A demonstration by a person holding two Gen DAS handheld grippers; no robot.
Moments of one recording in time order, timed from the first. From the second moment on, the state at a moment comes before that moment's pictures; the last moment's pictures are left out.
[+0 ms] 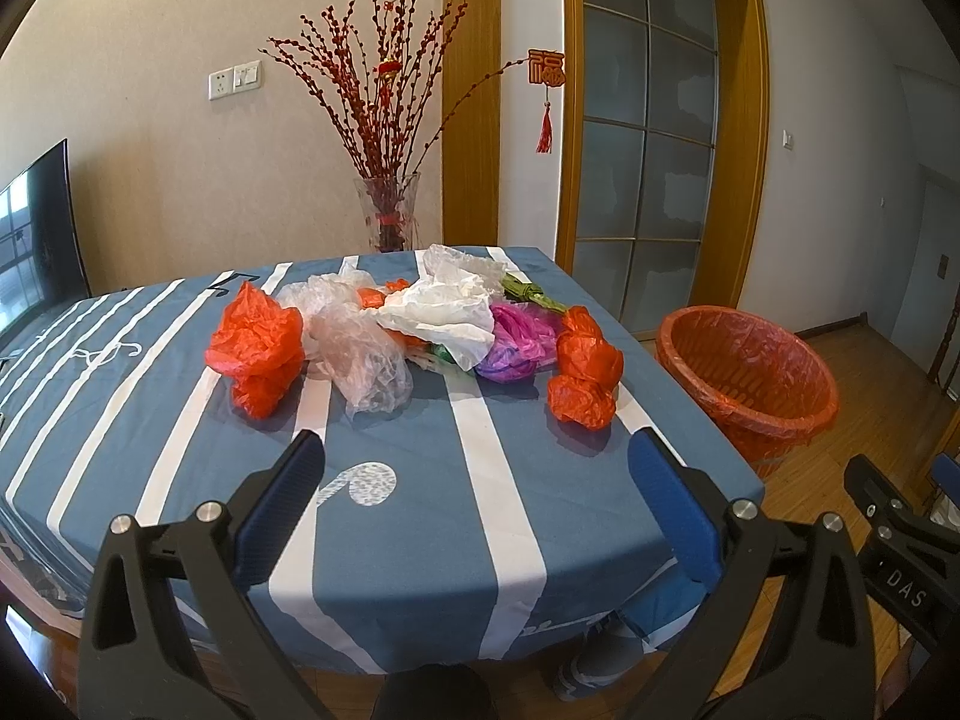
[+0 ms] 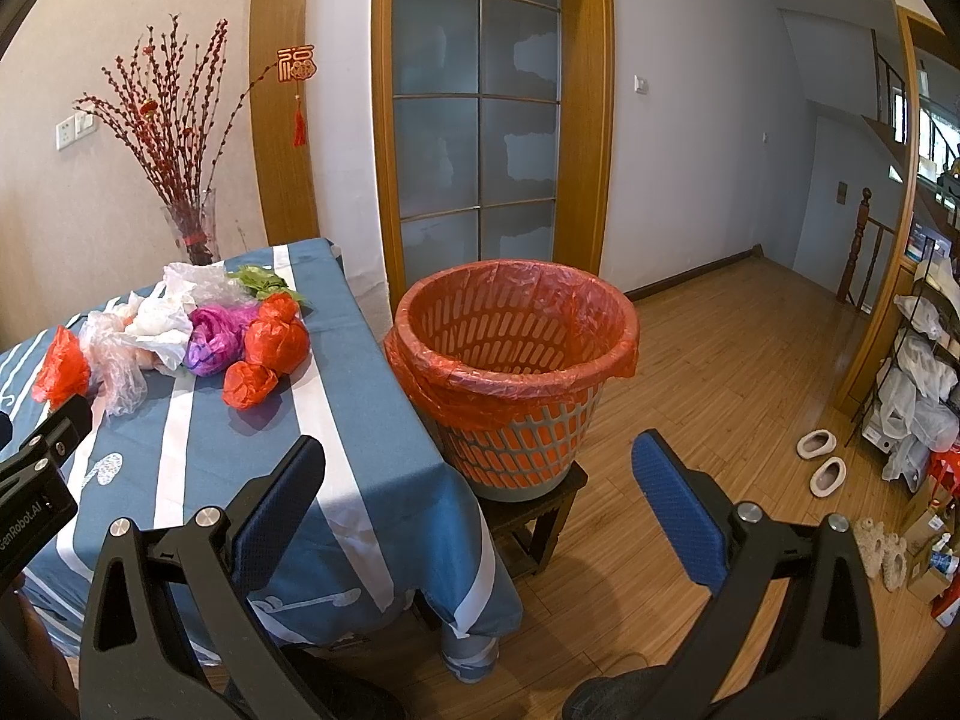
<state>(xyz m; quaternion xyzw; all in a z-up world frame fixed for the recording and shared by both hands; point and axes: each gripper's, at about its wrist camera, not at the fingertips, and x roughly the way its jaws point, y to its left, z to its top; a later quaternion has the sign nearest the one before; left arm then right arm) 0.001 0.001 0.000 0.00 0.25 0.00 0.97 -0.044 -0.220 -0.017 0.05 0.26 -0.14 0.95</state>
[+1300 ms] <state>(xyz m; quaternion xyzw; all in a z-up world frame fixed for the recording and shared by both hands) 0.007 0.001 -0.019 -0.01 0.28 0.01 0.96 -0.027 -0.214 -0.027 0.05 0.28 -0.12 0.95</state>
